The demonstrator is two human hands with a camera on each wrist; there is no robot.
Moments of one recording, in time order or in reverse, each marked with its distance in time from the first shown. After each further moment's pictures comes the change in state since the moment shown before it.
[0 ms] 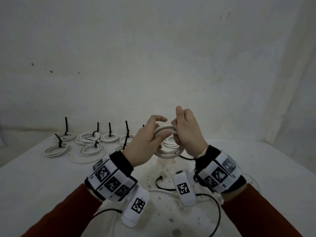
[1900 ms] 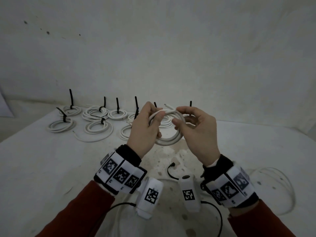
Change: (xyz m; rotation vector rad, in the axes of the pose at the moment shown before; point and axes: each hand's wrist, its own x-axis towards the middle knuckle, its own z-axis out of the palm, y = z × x) left_hand 0.002 -0.077 0.006 -0.213 0.325 -0.208; right_hand 0.003 0.073 0.023 0.066 -0.008 -0.170
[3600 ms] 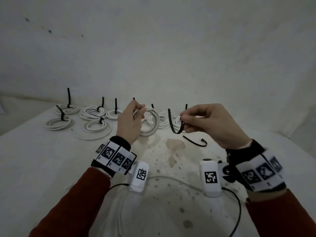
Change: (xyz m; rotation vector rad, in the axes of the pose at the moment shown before) left_hand 0.019 -0.031 -0.038 0.198 0.187 0.027; right_hand 0.011 -0.055 -0.034 0.012 -0.363 0.240
